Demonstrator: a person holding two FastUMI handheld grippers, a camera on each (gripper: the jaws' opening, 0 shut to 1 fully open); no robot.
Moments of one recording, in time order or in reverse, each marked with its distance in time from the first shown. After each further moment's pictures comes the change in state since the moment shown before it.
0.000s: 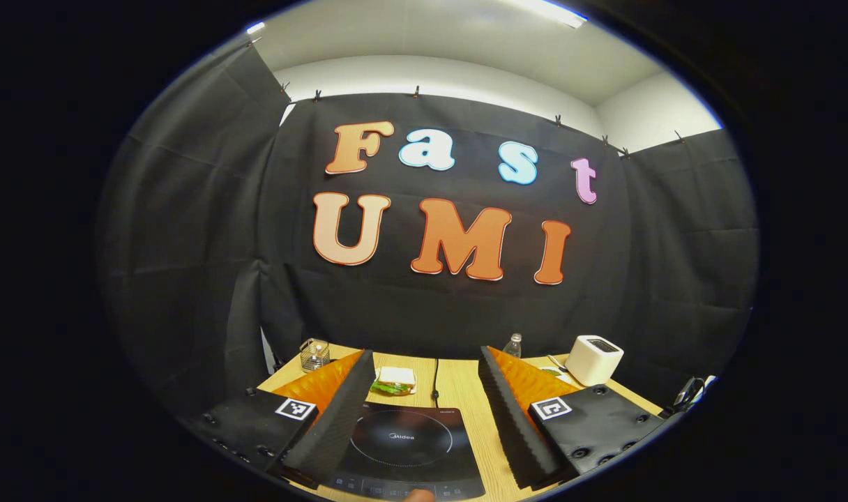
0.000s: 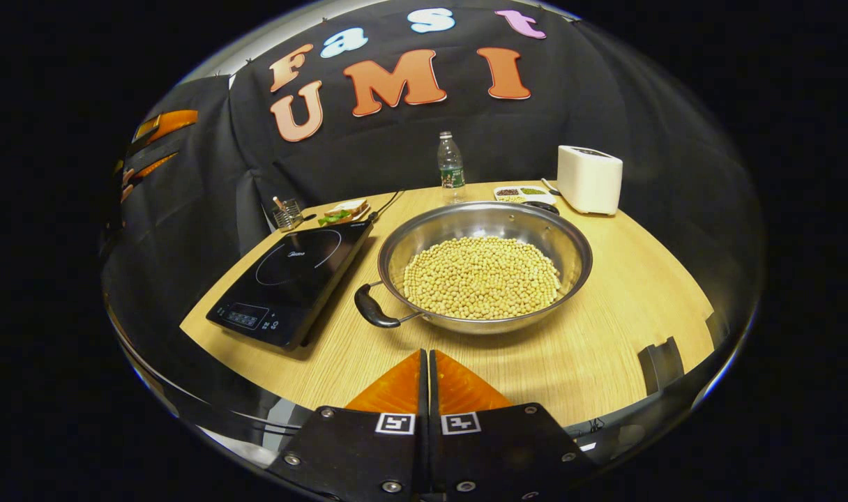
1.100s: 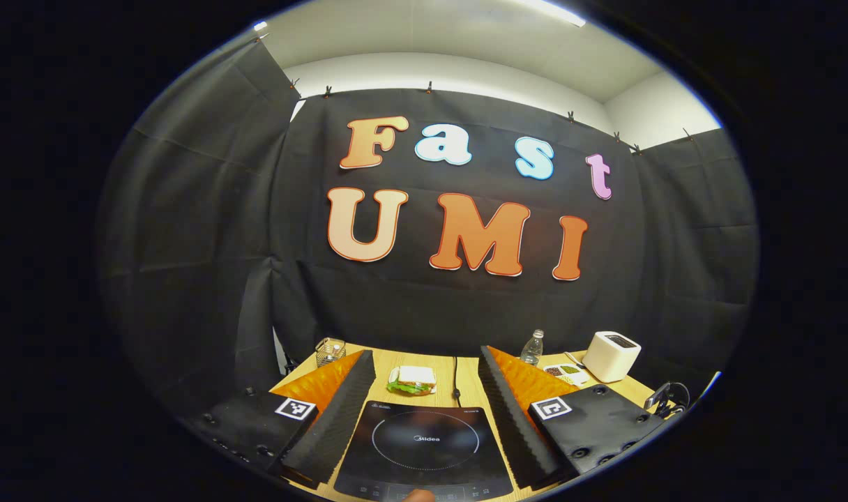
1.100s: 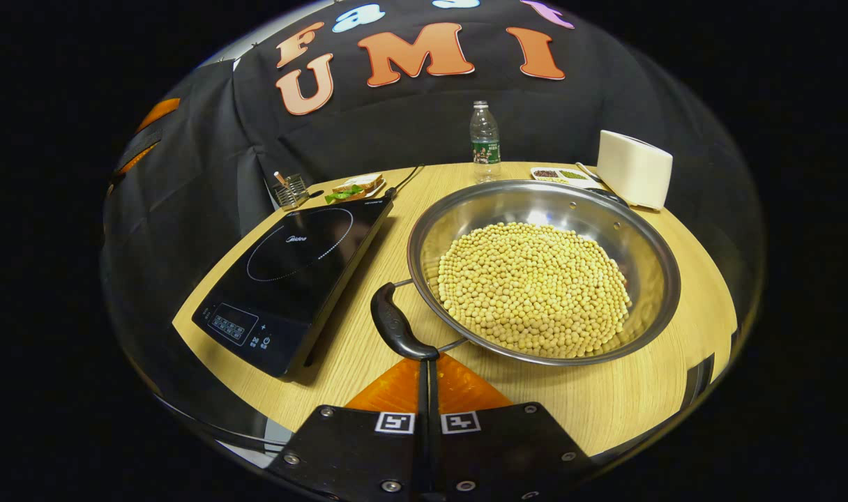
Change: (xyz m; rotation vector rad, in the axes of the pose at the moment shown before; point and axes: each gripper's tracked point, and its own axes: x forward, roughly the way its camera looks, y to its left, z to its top) left arm 0.010 0.047 -0.001 0.017 -0.006 0.050; right arm 0.069 0.047 0.007 -0.035 0.091 0.040
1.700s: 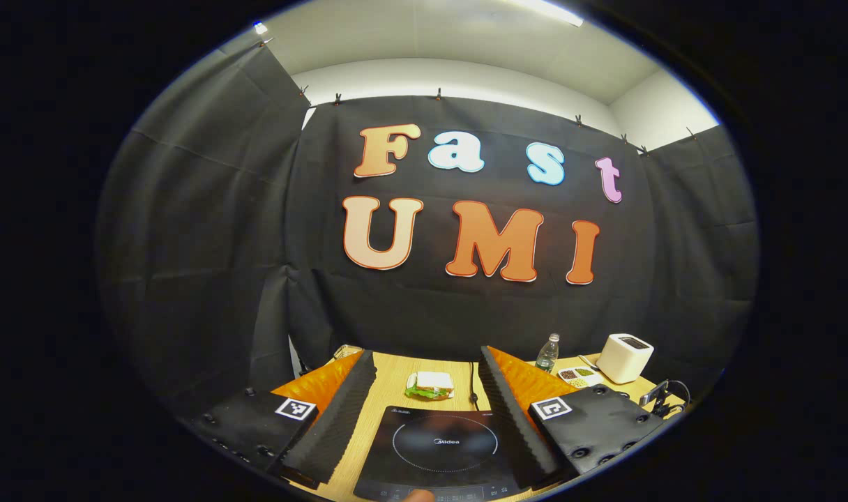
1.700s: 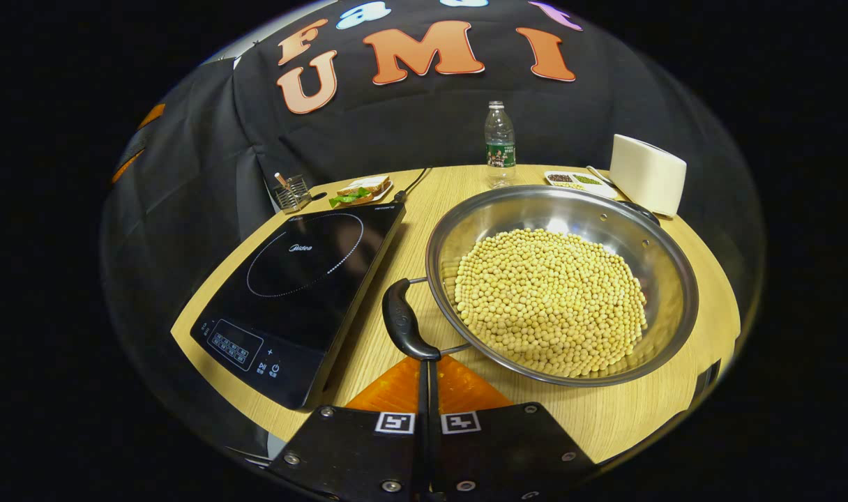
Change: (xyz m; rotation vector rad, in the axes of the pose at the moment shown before) left arm -0.004 0.027 0.005 0.002 -0.025 0.041; right arm 0.023 0.024 0.017 0.000 -0.004 -0.004
